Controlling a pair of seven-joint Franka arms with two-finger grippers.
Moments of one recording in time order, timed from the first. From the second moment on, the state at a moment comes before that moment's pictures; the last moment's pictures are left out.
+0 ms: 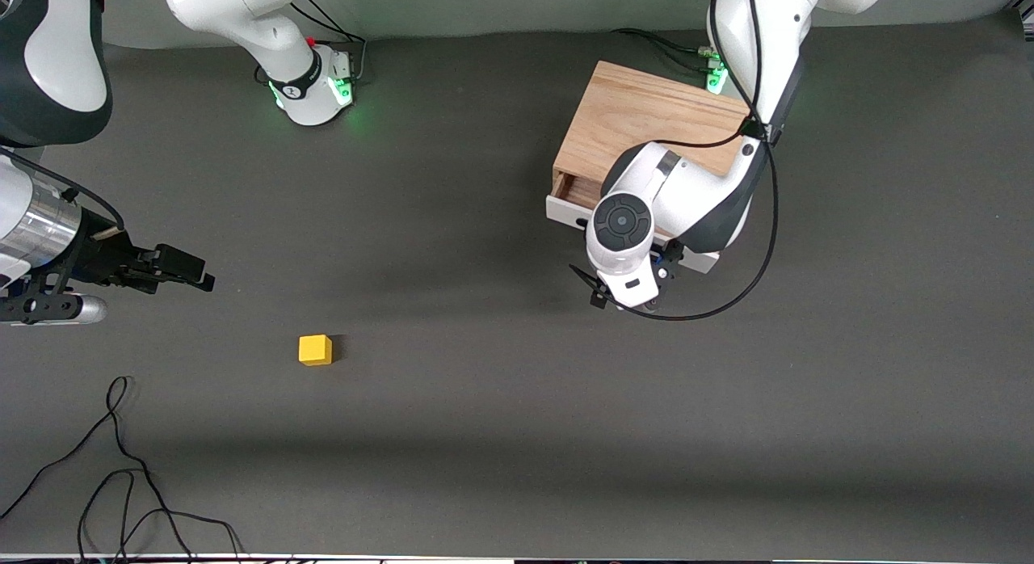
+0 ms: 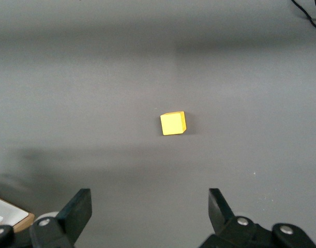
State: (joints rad) left arm -0.59 0.53 -0.02 -1.66 -0.02 2.02 -1.75; right arm 0.42 0.17 -0.43 -1.55 0.23 1.72 0.03
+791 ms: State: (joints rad) left arm -0.58 0.63 -0.01 -1.49 -0.01 2.11 -1.74; right arm 0.42 0.17 -0.43 -1.54 0.23 1.72 0.03
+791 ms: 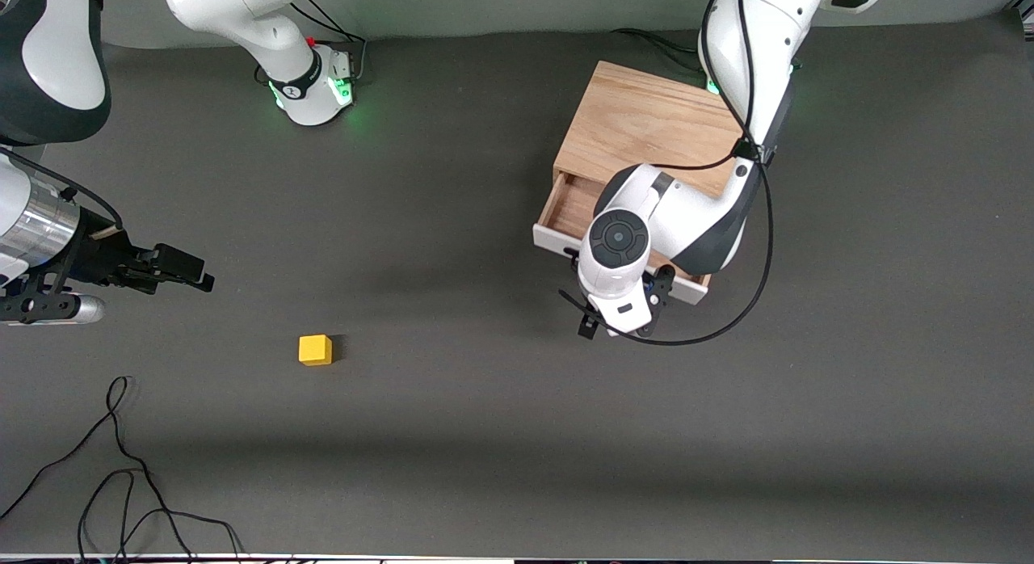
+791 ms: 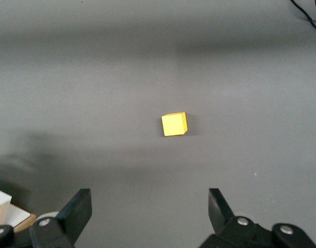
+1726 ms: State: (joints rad) left arm -0.48 0.62 -0.01 -1.31 0.02 2.07 -1.60; right arm 0.42 0.18 -0.43 -1.54 0.23 1.72 0.02
